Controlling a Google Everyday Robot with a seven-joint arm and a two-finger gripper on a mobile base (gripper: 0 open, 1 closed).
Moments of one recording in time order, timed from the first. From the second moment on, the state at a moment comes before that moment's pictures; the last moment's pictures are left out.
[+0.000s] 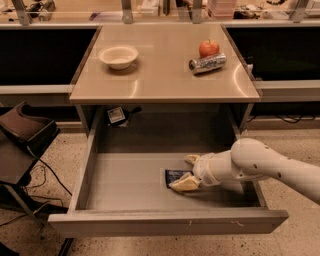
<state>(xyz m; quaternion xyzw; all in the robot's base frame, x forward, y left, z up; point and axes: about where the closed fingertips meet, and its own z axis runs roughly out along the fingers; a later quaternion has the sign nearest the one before) 0.525 -0.075 0.584 -0.49 0.78 0.24 0.31</state>
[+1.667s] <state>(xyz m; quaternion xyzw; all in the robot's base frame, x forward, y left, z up) 0.574 -0.149 0.695 -0.44 0.80 0.19 0.36</state>
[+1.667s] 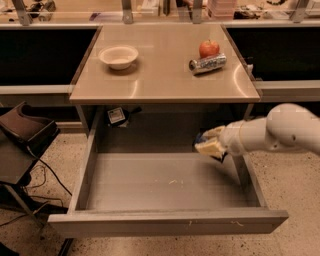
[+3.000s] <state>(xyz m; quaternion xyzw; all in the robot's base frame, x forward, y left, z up) 0.655 -0.241 0.852 -0.40 0.82 0.24 0.34</state>
